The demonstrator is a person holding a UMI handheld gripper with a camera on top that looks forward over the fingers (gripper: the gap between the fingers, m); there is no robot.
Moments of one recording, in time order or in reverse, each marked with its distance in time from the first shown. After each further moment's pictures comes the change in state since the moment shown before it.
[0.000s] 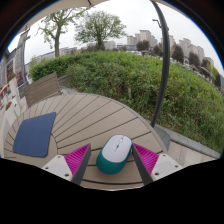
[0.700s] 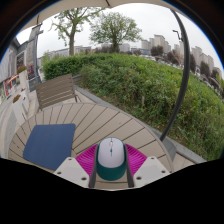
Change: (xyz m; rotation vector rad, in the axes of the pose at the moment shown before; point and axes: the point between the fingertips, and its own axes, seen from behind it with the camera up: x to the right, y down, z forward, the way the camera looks) arm -0.067 -0.065 -0.012 0.023 -0.105 -0.109
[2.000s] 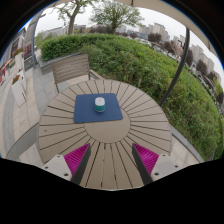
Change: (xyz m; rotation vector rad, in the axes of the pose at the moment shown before) arm -0.215 0.075 -0.271 -0.257 0.145 -0.061
